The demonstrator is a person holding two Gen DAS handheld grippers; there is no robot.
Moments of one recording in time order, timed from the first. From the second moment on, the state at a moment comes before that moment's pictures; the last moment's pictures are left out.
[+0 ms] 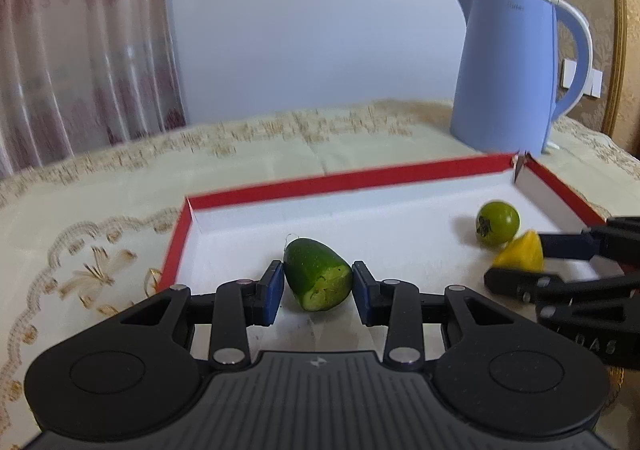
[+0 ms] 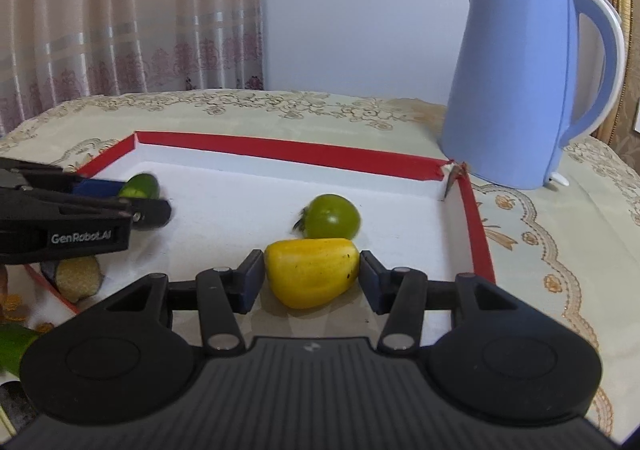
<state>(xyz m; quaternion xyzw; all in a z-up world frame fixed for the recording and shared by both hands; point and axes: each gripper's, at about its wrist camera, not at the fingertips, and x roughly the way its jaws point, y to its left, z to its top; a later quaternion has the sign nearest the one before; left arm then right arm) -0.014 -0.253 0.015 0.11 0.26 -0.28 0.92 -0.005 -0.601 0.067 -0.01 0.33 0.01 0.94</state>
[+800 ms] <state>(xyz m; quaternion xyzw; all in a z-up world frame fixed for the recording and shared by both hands) -0.023 -0.277 0.006 0.18 0.25 -0.25 0.92 -0.004 -0.600 0.065 -0.01 0.34 0.02 0.94</state>
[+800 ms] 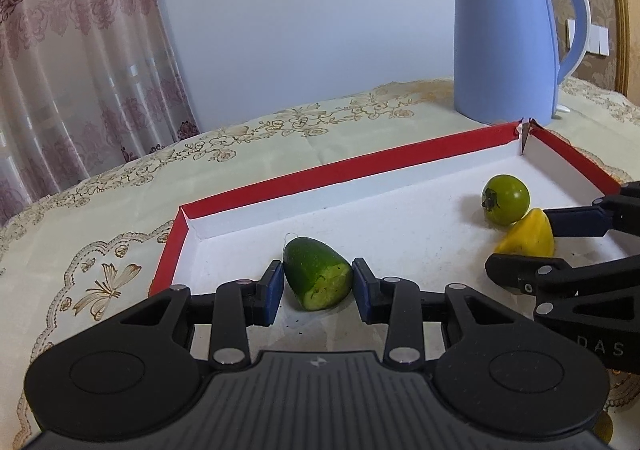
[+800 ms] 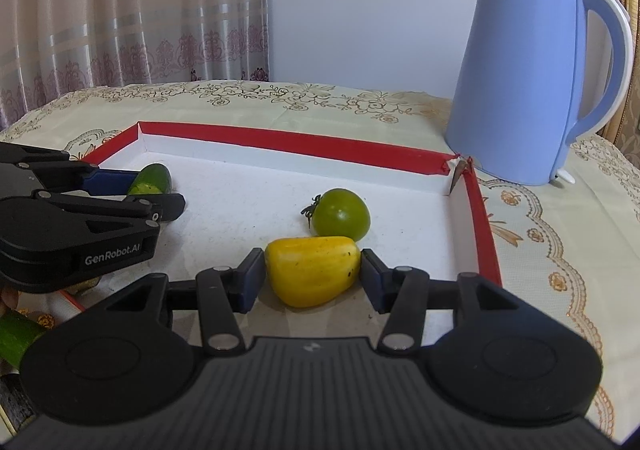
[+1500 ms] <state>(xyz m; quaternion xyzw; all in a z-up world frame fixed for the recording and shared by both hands) -0.028 -0.274 0.009 0.18 0.26 -0.24 0.92 -0.057 -0.612 0.107 0.00 0.27 0.02 0.96</state>
